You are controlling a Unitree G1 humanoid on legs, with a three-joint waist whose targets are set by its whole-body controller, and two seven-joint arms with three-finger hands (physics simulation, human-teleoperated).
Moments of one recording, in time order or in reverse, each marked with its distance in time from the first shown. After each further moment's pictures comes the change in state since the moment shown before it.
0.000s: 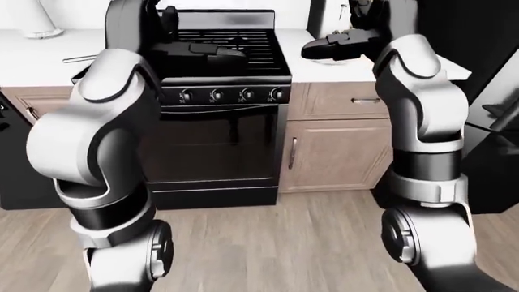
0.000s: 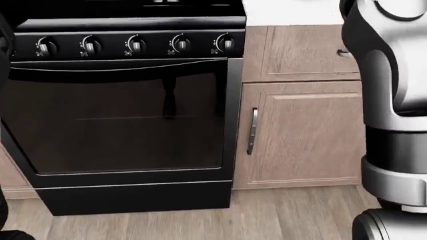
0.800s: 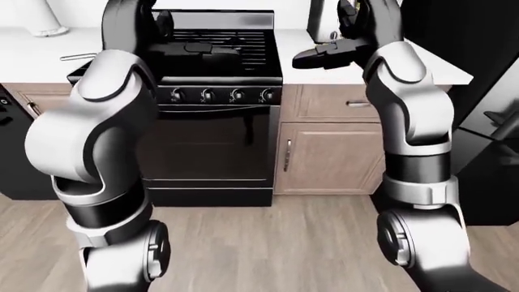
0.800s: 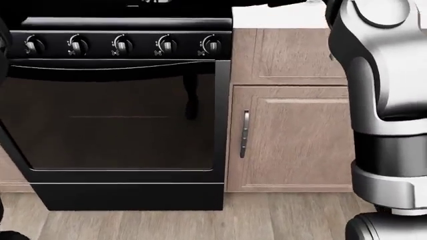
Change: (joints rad) left arm 0.007 0.019 0.007 0.030 -0.043 -0.019 0.050; right arm 0.011 0.028 0.025 0.005 -0.037 0.016 0.021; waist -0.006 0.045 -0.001
